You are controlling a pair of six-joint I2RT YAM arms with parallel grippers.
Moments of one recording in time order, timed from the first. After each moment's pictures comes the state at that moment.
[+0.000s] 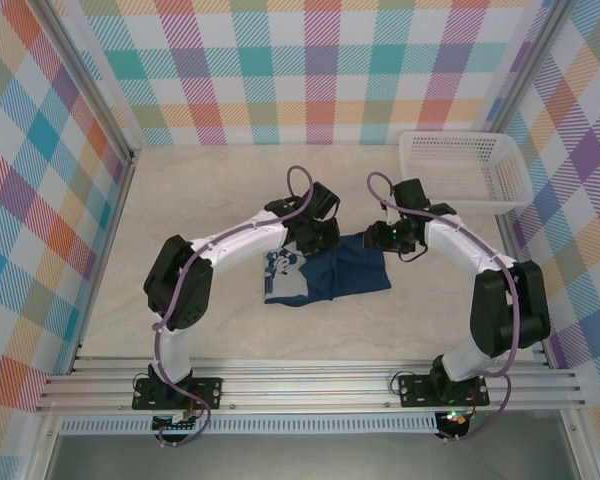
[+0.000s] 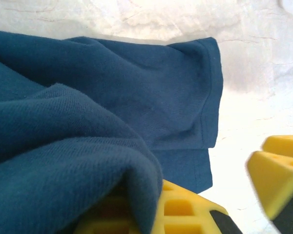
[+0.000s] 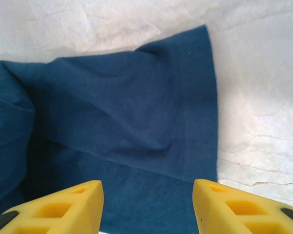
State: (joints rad) left arm -0.77 1.95 1.59 -0.64 0.13 -0.96; right arm 0.28 1.57 1.09 -0.68 -0.25 0.29
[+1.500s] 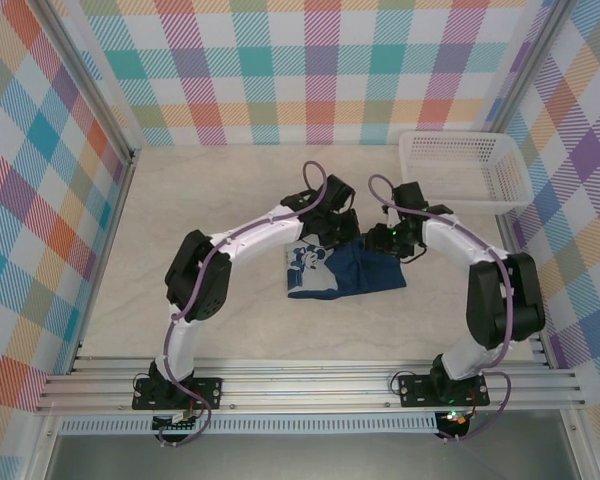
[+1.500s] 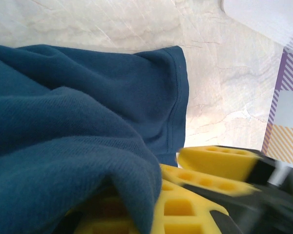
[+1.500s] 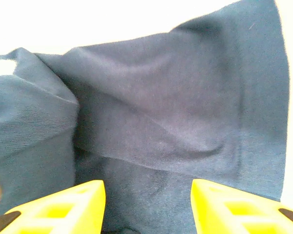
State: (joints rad) left arm -0.80 2.11 1.77 -0.56 0.22 -1.03; right arm 0.25 1.59 1.09 -0.66 -0.25 0.35
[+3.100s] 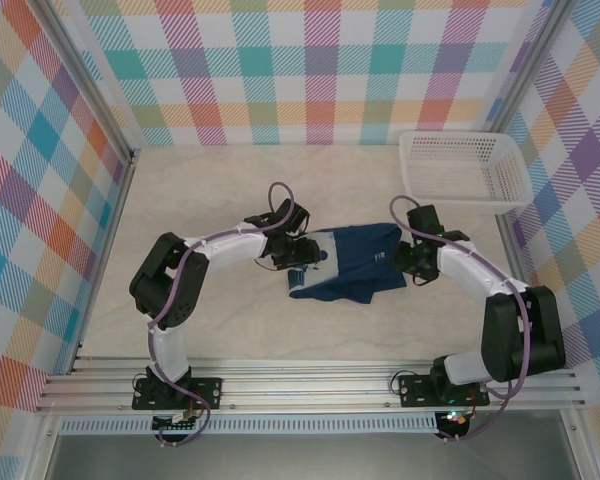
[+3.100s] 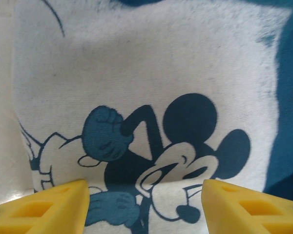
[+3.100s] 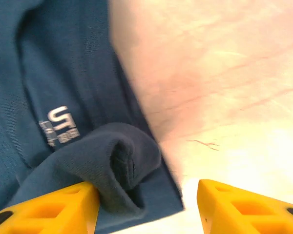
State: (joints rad) left arm -0.65 1.90 1.26 -0.47 0.16 -0.74; right arm 0.20 1.39 0.83 -0.64 0.01 0.51
